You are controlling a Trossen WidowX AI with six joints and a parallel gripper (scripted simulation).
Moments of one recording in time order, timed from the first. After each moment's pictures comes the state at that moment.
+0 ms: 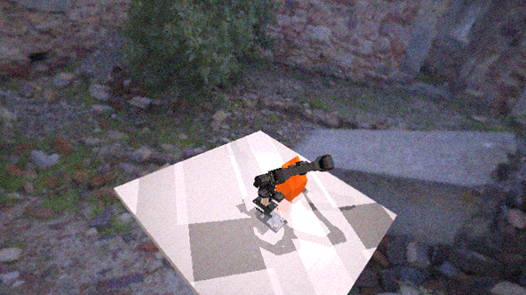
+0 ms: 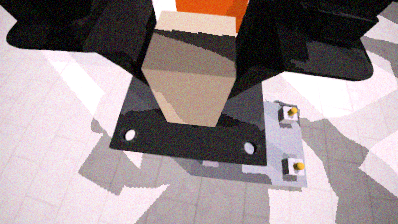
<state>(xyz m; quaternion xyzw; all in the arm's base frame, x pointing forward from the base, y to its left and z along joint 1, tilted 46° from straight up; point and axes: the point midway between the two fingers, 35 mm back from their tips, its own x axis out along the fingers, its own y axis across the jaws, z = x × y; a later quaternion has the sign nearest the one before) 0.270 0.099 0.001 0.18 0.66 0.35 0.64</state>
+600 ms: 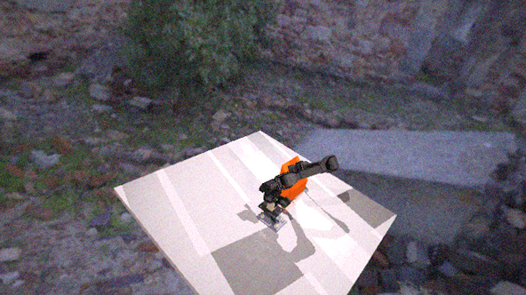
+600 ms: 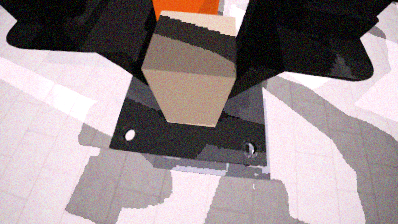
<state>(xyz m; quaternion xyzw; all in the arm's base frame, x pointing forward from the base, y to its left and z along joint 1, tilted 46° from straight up) 0.265 0.132 0.032 0.19 0.66 0.35 0.64</state>
